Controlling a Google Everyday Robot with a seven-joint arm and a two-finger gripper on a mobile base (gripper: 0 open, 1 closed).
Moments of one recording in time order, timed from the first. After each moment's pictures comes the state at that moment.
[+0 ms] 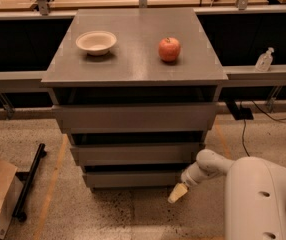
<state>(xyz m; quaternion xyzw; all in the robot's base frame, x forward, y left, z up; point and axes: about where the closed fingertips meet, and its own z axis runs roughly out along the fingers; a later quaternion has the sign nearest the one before) 0.615 -0.172 0.263 -0.47 0.85 0.19 0.15</state>
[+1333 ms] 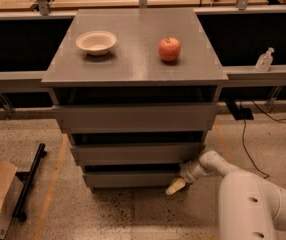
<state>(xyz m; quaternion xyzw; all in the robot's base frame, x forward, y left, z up) 0.667 -0.168 0.234 -0.46 0.83 0.22 0.21</state>
